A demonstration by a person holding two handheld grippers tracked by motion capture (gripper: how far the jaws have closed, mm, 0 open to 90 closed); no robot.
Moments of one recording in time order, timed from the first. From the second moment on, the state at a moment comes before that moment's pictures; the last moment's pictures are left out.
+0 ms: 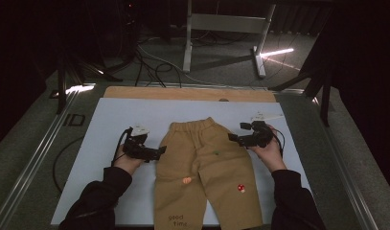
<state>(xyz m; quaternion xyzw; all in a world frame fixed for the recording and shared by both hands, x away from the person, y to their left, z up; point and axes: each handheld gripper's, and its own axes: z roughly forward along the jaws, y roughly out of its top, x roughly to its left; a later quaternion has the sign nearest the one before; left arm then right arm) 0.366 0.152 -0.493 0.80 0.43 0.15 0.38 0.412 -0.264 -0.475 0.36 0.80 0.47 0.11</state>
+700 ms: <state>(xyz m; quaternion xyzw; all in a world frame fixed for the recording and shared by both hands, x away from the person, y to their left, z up) 0.401 0.129 -0.520 0.81 0.47 0.15 0.32 0.466 -0.241 -0.520 0.41 0.82 0.38 0.10</state>
